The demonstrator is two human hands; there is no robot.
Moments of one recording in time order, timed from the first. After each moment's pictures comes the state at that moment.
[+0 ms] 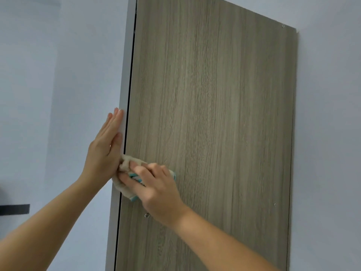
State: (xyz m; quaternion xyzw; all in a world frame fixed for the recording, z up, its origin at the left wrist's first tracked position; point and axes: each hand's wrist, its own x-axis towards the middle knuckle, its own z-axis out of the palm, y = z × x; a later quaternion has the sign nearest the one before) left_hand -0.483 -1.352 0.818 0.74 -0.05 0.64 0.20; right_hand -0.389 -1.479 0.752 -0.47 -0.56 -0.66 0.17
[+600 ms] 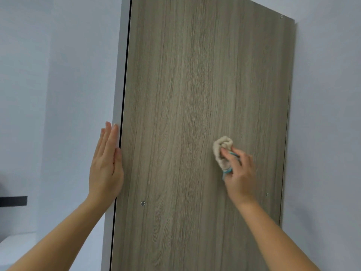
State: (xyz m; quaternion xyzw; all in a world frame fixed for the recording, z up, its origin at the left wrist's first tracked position) left_hand -0.469 -1.370 0.756 0.73 0.01 0.67 0.17; right_hand -0.264 -1.631 0.745 -0.60 -0.33 -0.66 0.31
